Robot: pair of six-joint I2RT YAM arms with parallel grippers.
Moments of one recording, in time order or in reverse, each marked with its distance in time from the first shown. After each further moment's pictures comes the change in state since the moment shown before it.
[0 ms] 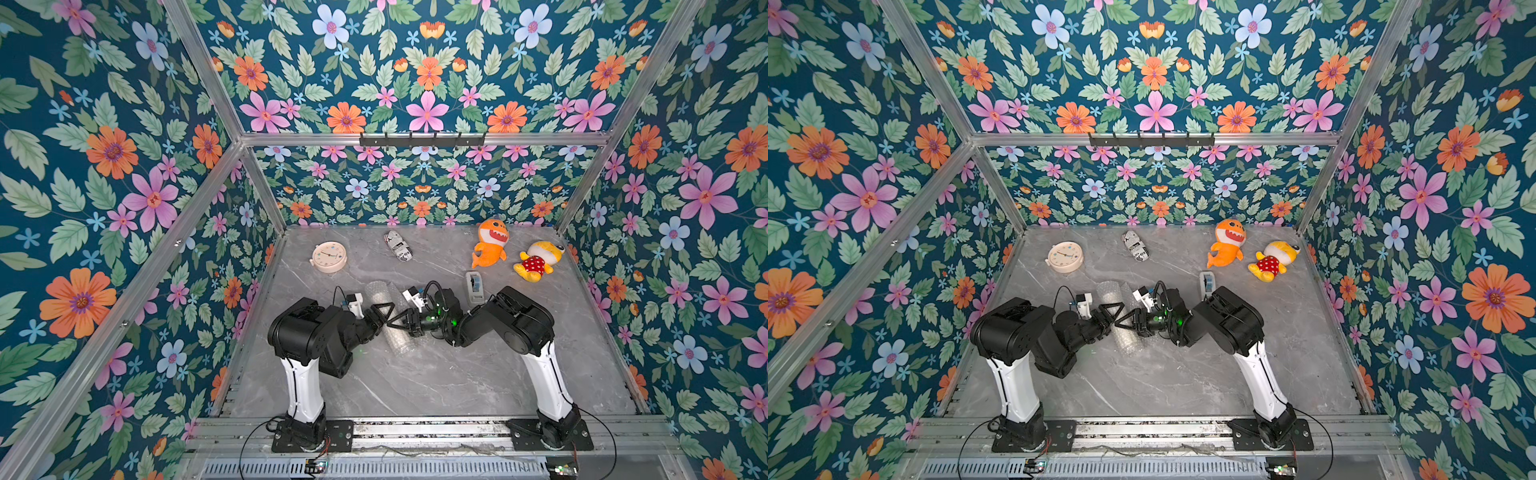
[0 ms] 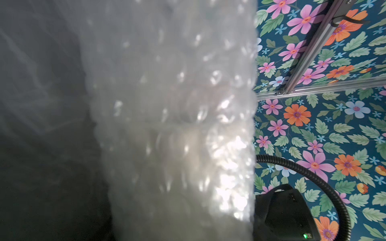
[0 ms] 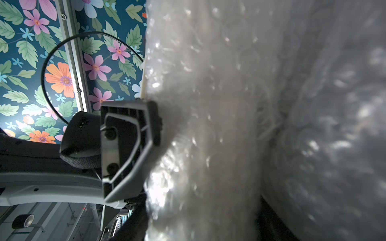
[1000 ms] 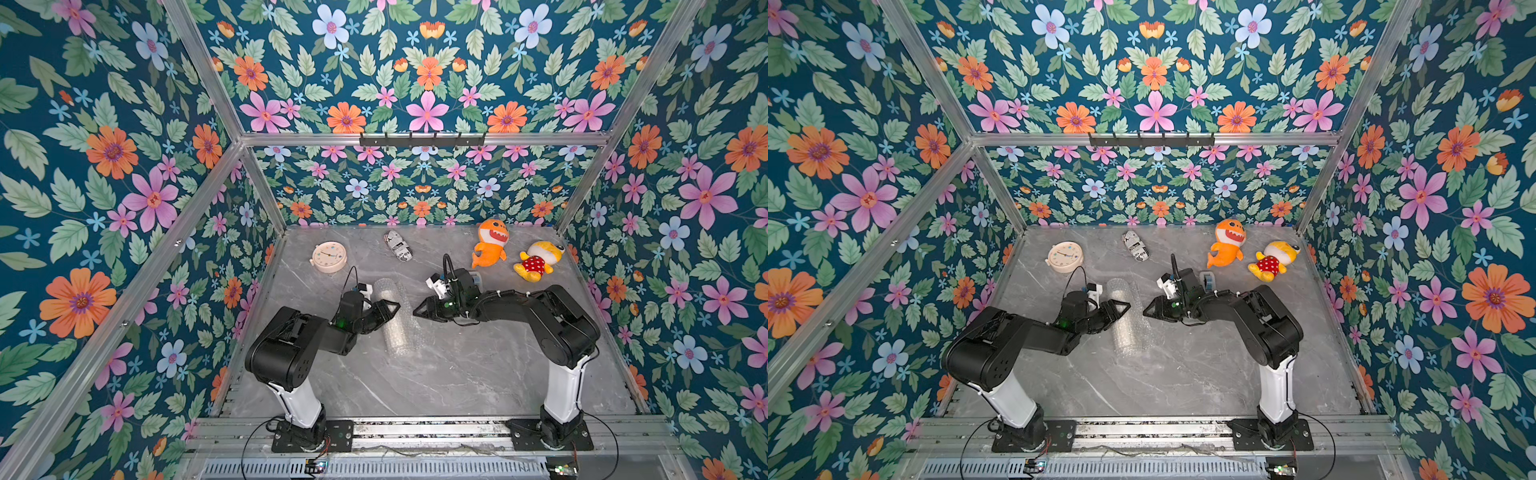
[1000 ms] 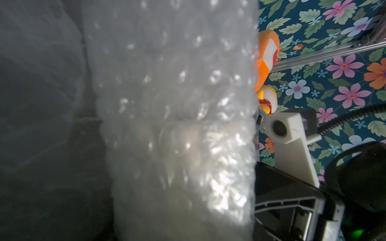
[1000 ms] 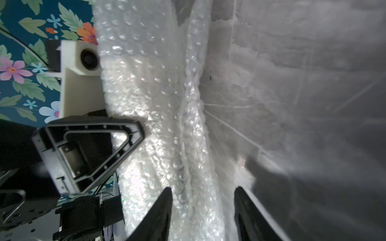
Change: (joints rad) left arm -0.001 -0.198 0.198 -0.702 0.038 0.308; right arm -0.153 -0.253 0.108 -0.913 0.222 -0.483
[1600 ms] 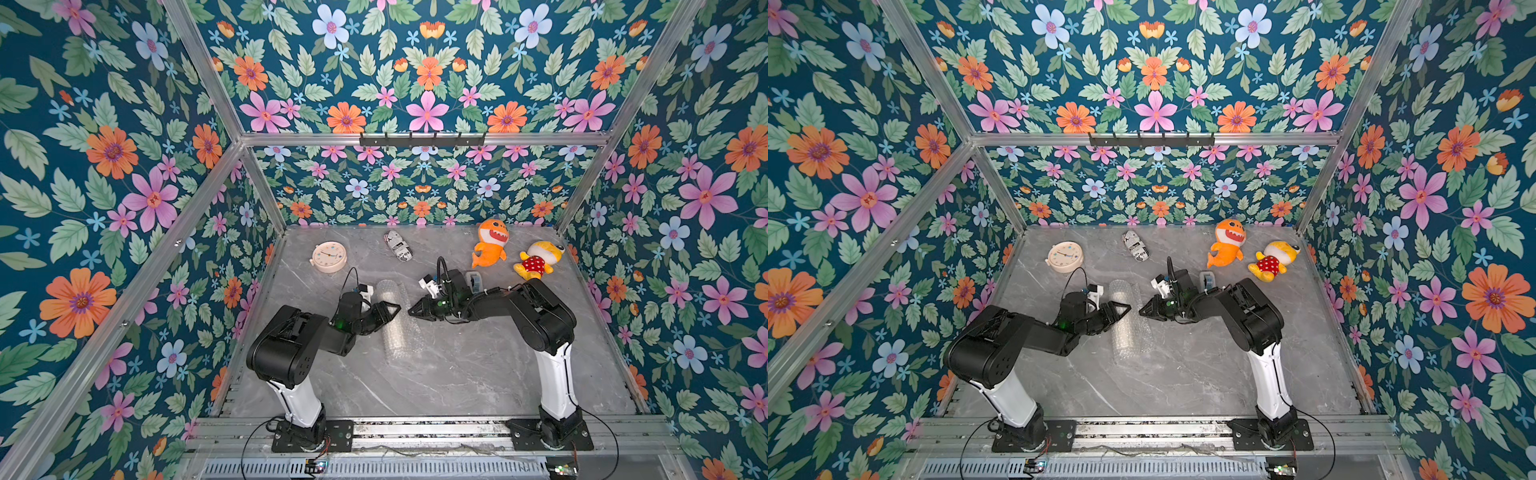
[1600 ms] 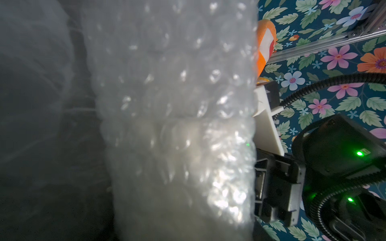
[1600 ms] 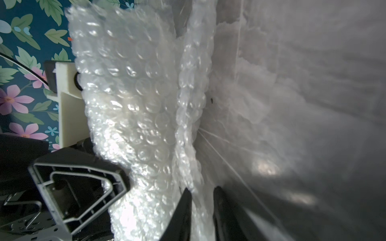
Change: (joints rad) left arm 0.014 0.006 -0.009 0.012 0.060 0.016; right arm 0.009 0.152 0.037 0.200 -0.118 0.114
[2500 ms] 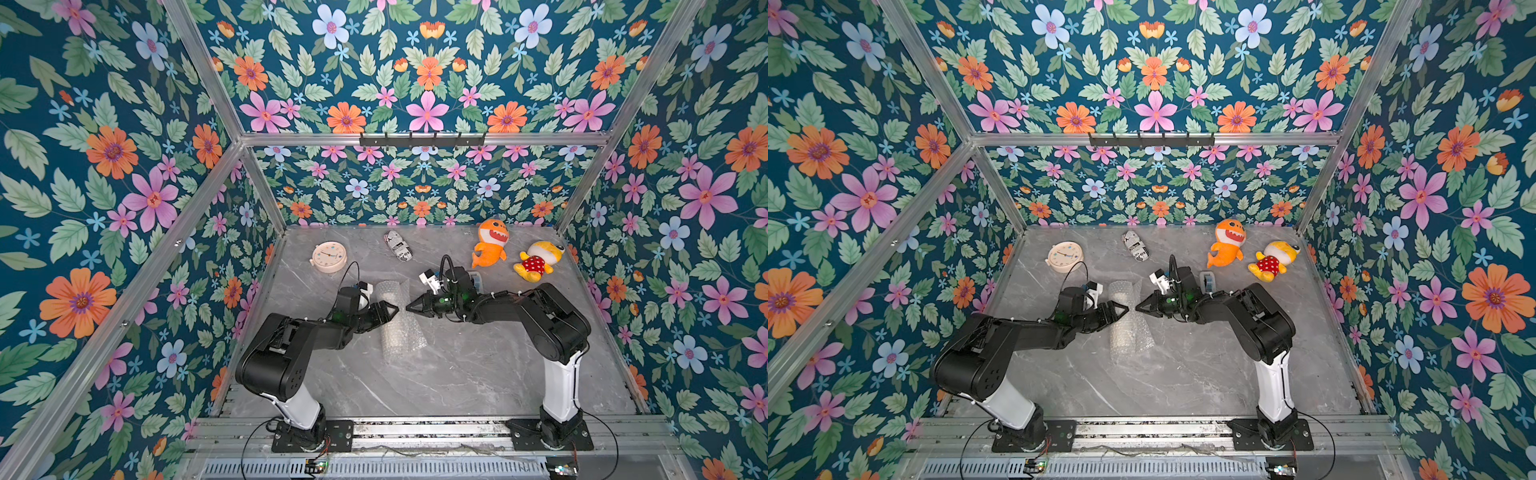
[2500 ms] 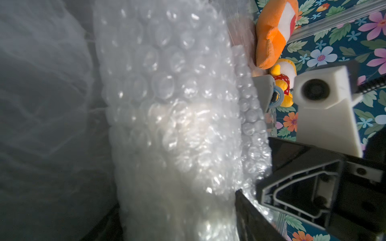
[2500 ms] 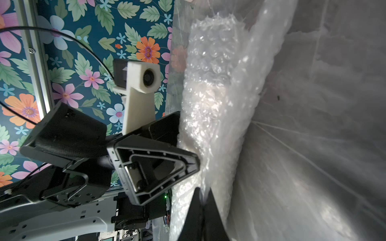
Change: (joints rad) left arm 0.022 -0.079 0.060 -0.275 0.006 0.181; right arm 0.008 -0.132 -0.074 0.132 -0.038 0.121
